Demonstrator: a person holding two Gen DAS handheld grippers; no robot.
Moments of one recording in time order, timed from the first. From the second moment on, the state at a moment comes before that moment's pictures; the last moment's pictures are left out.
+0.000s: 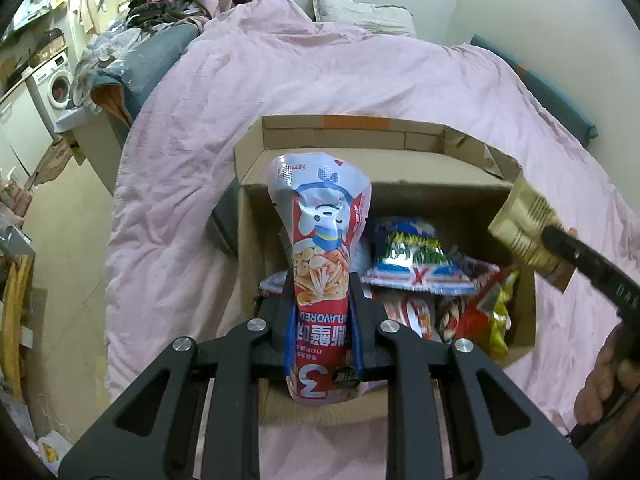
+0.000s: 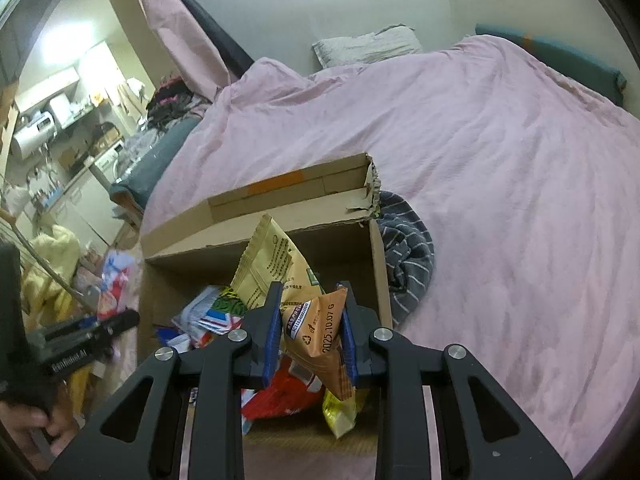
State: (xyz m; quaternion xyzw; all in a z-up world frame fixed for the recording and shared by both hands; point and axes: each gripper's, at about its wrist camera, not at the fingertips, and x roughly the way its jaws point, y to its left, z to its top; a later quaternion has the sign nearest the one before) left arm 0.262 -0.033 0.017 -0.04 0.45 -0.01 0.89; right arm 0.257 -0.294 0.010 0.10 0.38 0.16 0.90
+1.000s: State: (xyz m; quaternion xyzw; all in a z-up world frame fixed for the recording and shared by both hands) left arm 0.280 -0.063 0.005 -0.04 0.45 -0.05 0.89; right arm 0.274 -0.288 0.009 0.11 0.37 0.18 0.91
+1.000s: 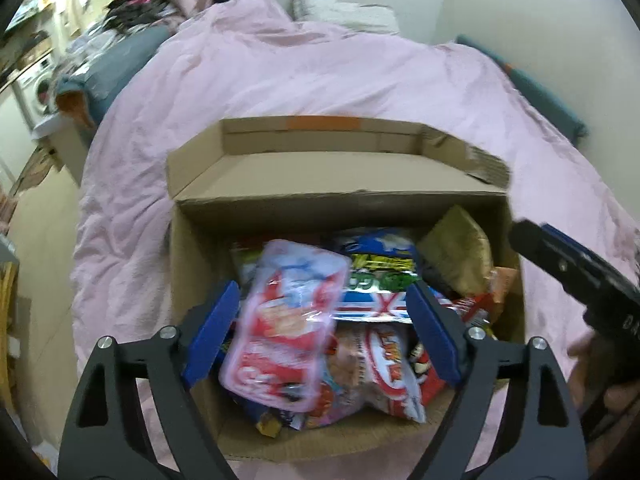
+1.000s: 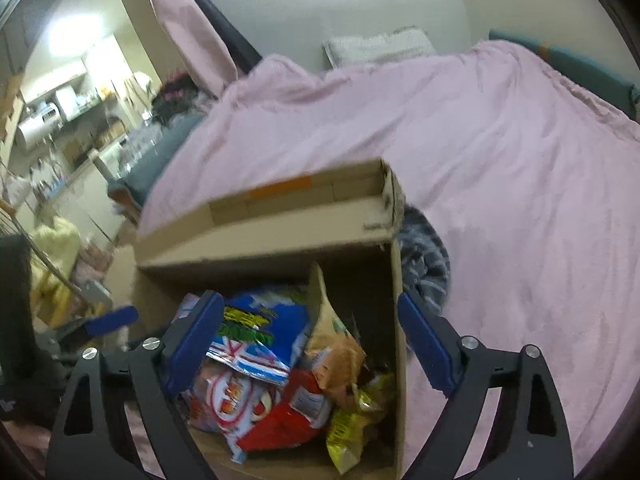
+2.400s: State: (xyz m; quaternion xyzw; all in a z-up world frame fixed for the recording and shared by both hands) left arm 0.110 -0.002 0.046 -0.06 0.36 0.04 0.93; right arm 0.115 -0.283 0.024 0.13 0.37 0.17 0.90
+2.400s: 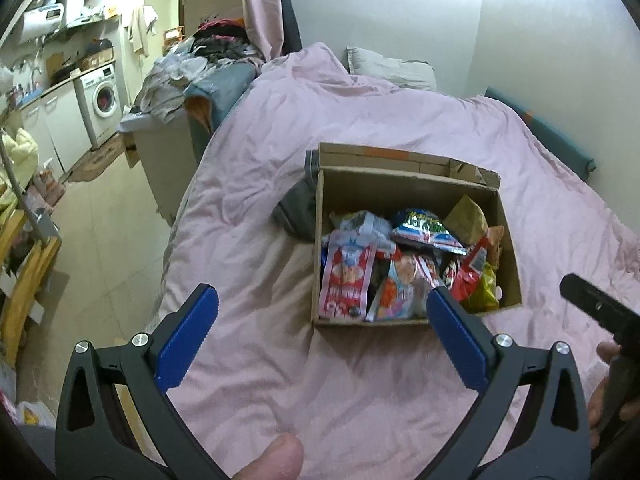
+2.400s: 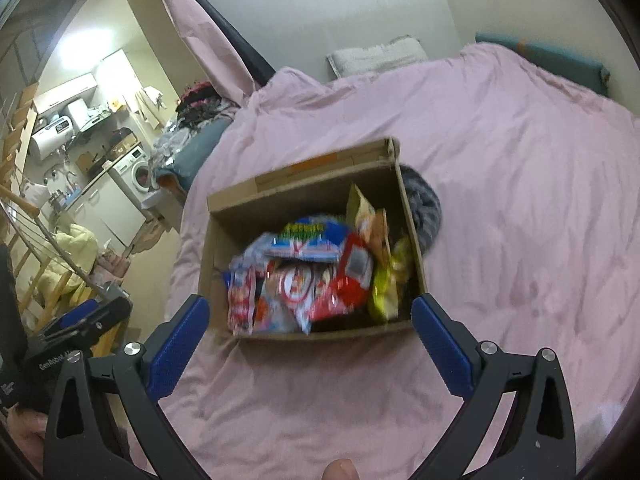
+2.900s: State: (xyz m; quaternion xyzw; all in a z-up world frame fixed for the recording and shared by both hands) left arm 0.102 -0.003 0.022 -0.03 0.36 0.06 0.93; right arm 0.107 -0.260 0.002 0.05 0.36 0.13 0.92
